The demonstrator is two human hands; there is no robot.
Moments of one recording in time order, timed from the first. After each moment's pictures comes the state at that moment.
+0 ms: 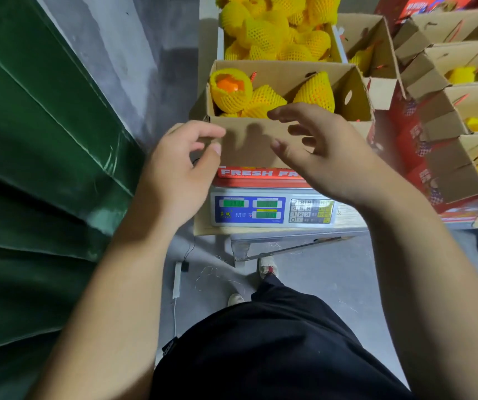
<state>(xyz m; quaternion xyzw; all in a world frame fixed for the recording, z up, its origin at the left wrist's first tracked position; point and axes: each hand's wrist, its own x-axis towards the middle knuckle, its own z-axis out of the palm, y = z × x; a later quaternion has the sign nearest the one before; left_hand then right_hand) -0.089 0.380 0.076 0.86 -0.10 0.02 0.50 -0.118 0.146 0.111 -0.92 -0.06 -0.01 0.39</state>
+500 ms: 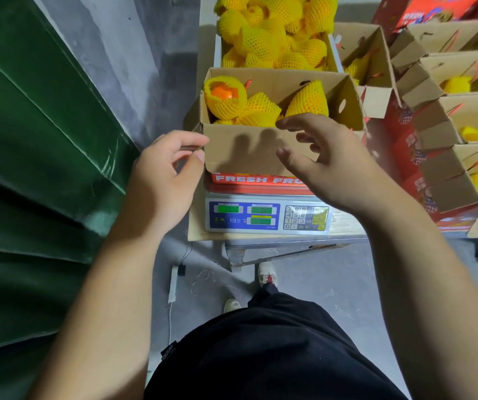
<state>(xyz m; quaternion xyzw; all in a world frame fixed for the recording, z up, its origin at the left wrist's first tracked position) -0.087 0.380 0.072 0.85 -0.07 0.03 0.52 -0.116 0.127 0.108 -0.93 -0.03 -0.01 0.37</state>
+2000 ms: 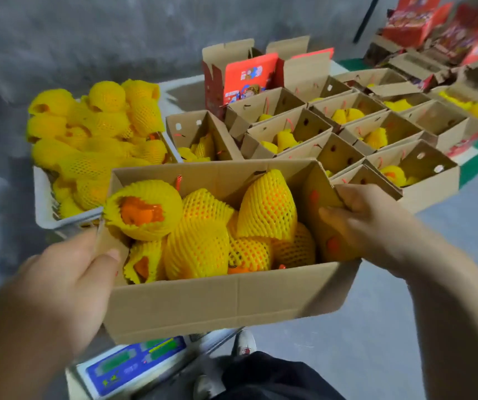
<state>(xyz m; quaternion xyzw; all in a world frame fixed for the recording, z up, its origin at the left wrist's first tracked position) -0.002 0.251 0.136 0.92 -0.22 -0.09 0.31 -0.172 -0.086 0.179 -0.89 0.31 -0.02 0.32</state>
